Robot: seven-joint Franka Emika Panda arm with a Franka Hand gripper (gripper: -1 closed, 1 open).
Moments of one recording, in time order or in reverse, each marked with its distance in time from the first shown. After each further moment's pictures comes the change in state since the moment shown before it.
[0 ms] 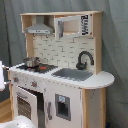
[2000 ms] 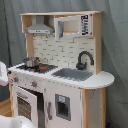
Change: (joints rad) arm 0.039 0.260 -0.064 0.000 0.152 -0.014 -0.573
